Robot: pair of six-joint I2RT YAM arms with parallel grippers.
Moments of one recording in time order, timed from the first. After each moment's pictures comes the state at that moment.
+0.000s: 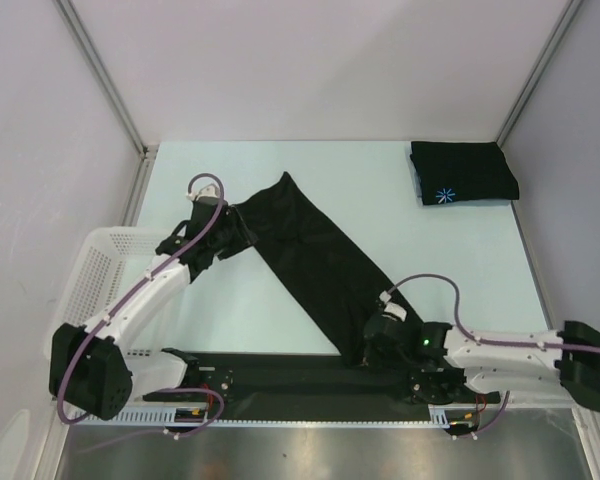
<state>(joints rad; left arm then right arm) -0.38 1.18 0.87 -0.42 -0.10 -0.72 1.18 0.95 0.28 -0.36 0.05 1.38</state>
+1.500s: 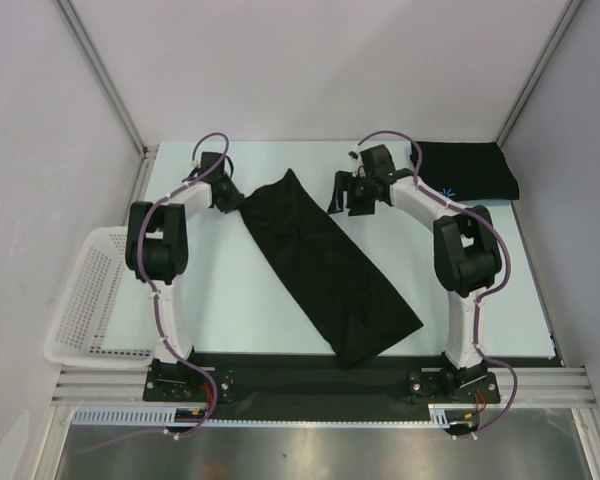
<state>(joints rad) -0.10 2.13 1.50 -0.29 0.02 -0.67 0.38 2.06 1.61 -0.42 -0.32 0.36</state>
